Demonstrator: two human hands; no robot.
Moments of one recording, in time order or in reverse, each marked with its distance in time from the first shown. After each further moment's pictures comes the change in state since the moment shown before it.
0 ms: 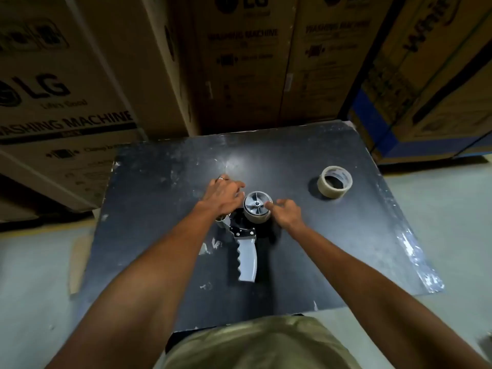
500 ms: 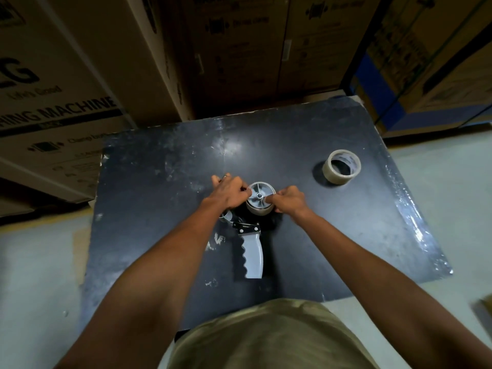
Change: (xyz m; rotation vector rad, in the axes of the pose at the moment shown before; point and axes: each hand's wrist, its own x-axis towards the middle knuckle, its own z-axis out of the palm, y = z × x) left_hand 0.023 0.000 0.020 -0.096 -0.158 -0.096; right_hand 0.019 -0.012 0.001 -0.056 -0.066 0.140
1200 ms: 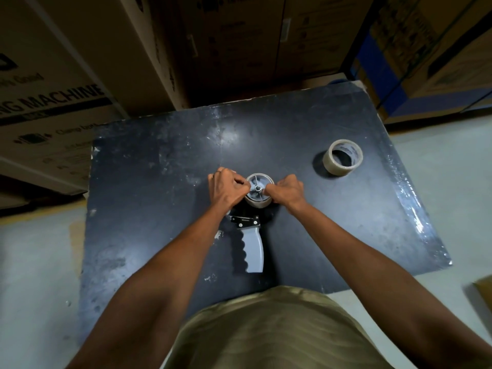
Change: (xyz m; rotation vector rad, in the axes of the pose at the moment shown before) left_hand 0.002 0.004 0.024 -0.395 0.366 -0.157; right_hand -0.011 -0.018 -0.003 -0.052 0.075 -0.012
